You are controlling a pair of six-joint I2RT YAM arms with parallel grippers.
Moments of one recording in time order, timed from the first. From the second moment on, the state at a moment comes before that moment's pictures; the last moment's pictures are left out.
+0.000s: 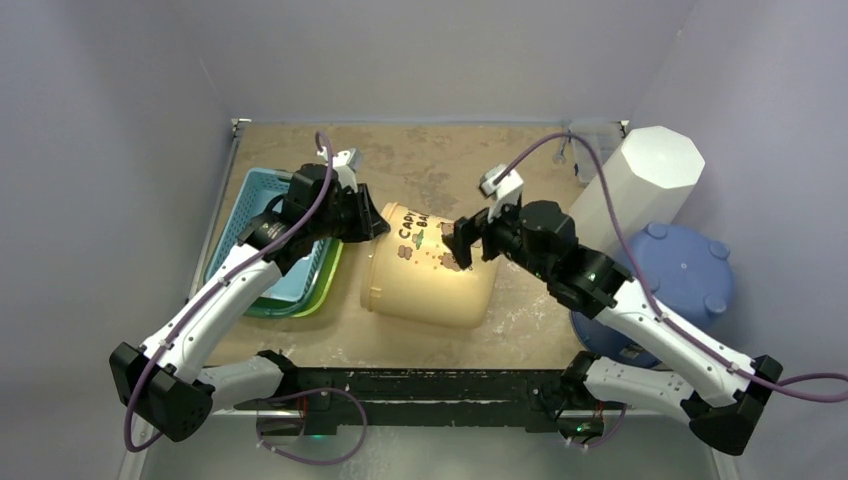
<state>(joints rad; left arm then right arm) -0.51 1.16 1.13 -0.60 0.16 -0.54 0.83 0.97 0.97 -0.32 0.04 0.06</state>
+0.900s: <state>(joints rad) -0.51 1.15 1.09 -0.52 0.14 -0.58 0.65 0.87 0.85 -0.58 0.09 1.07</state>
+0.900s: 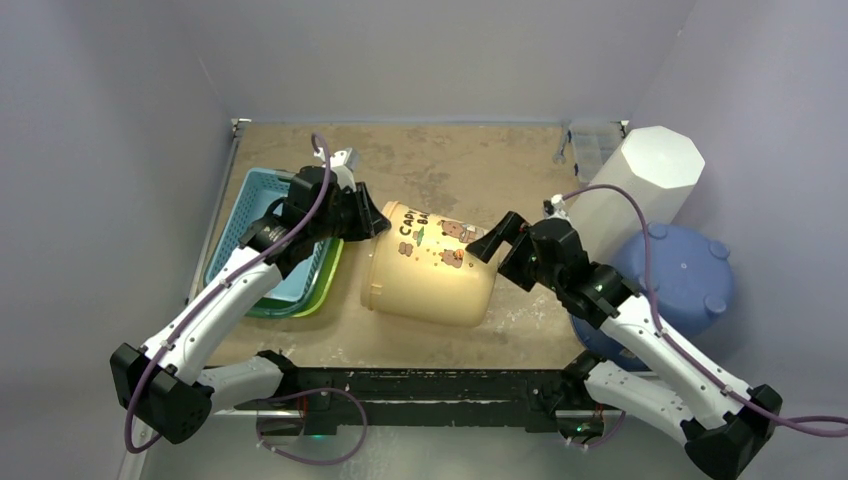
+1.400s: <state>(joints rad) -0.51 1.11 1.04 -0.48 0.12 -0.58 0.64 0.84 0.77 -0.46 0.01 1.07</state>
